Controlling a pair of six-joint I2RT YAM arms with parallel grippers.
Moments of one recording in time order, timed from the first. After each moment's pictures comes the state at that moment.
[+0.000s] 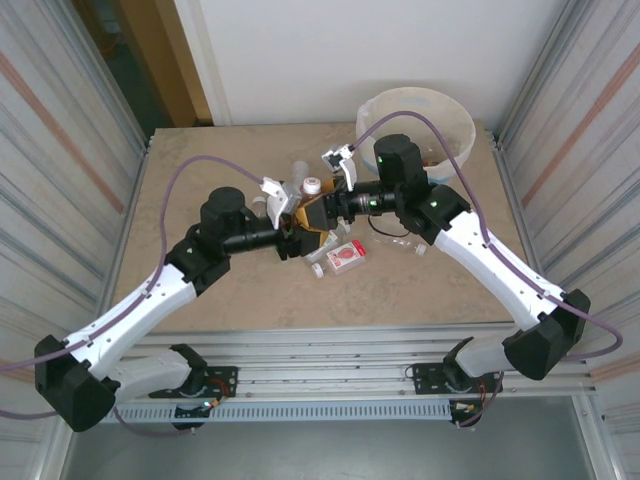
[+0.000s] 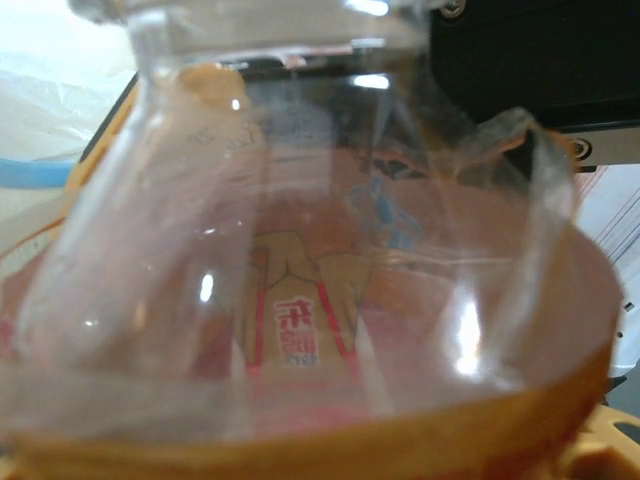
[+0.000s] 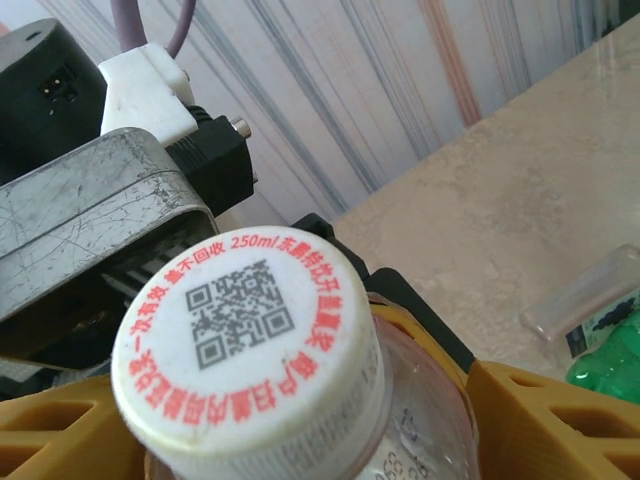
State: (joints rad) left arm -0.67 1.10 0.96 -0.06 0.55 -0.13; right arm 0.67 1.39 1.44 -0.43 -0.72 0.28
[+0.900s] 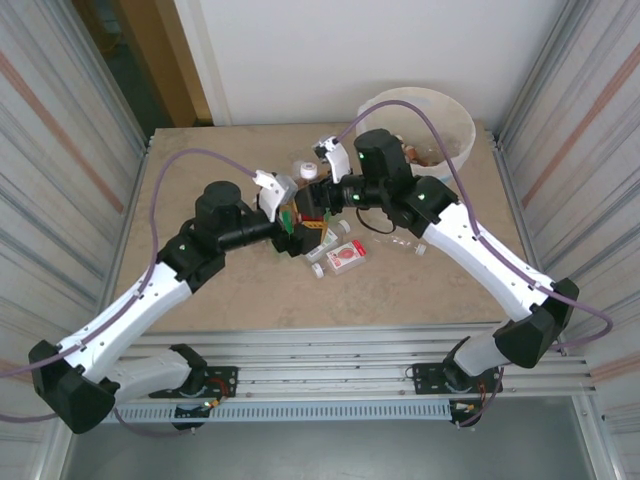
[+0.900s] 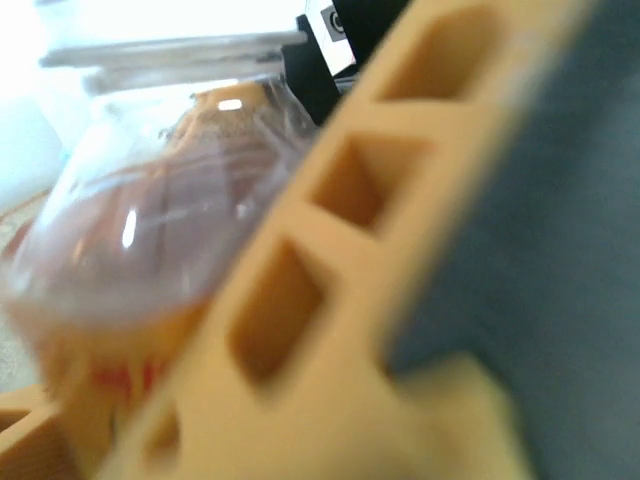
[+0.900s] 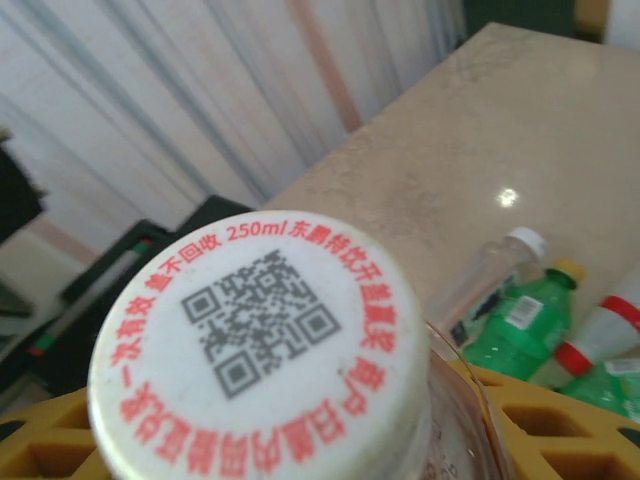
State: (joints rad) left arm -0.66 1.09 1.03 -0.17 0.41 -0.06; right arm 0.73 1.46 1.58 -0.56 -0.39 0.25
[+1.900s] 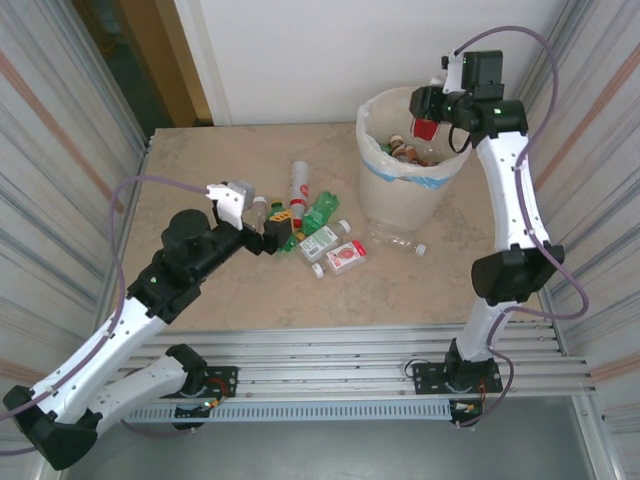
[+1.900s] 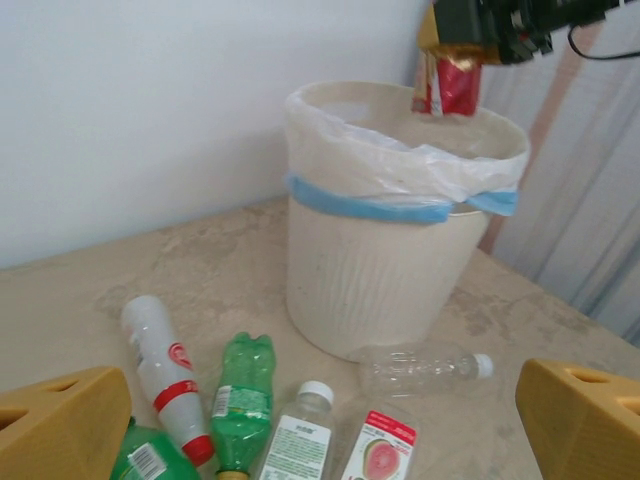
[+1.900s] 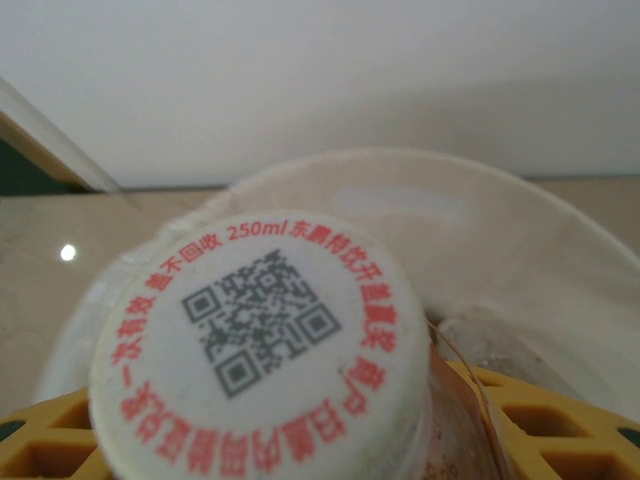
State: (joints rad) left arm -0.66 0.84 0.89 -0.17 -0.01 -0.13; right arm 0.10 1.85 2.19 -0.92 -0.14 0.16
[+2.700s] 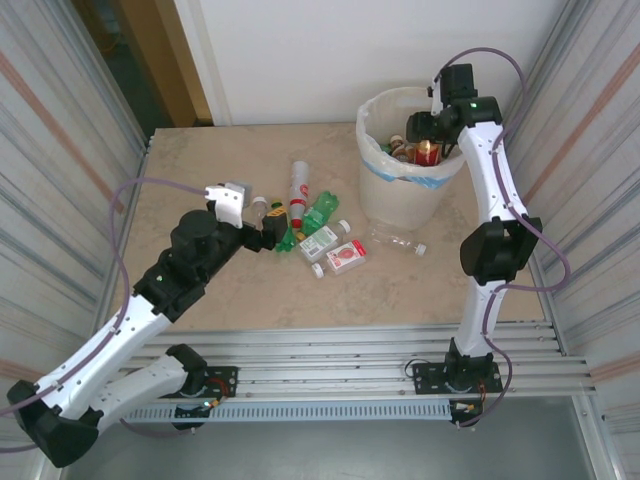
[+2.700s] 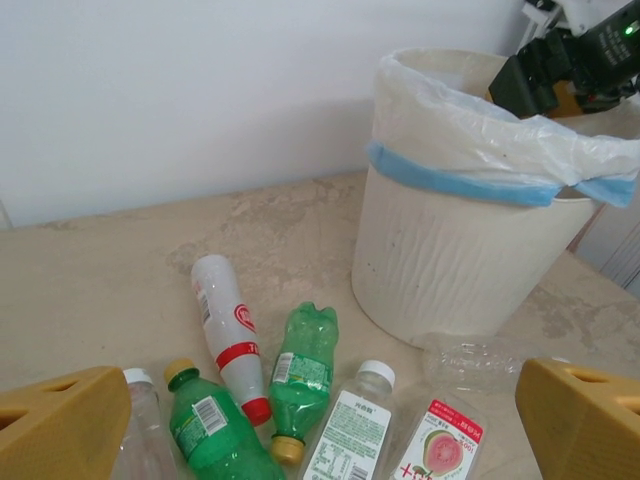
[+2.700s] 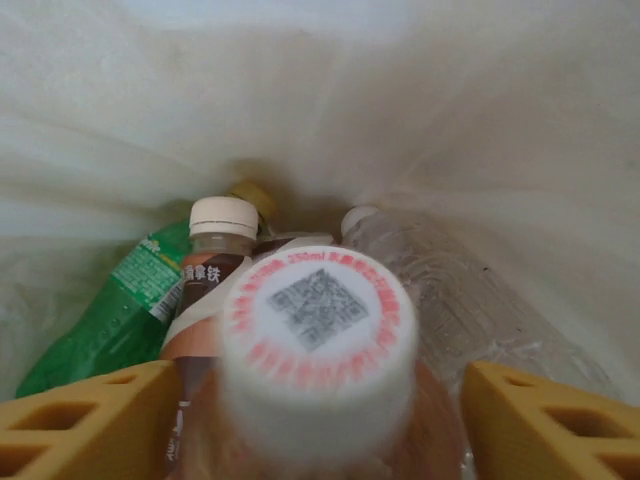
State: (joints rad) left arm -0.66 0.86 0.86 -0.19 -0.16 -0.16; right arm 0.11 2.03 2.26 -1.10 0.03 0.09
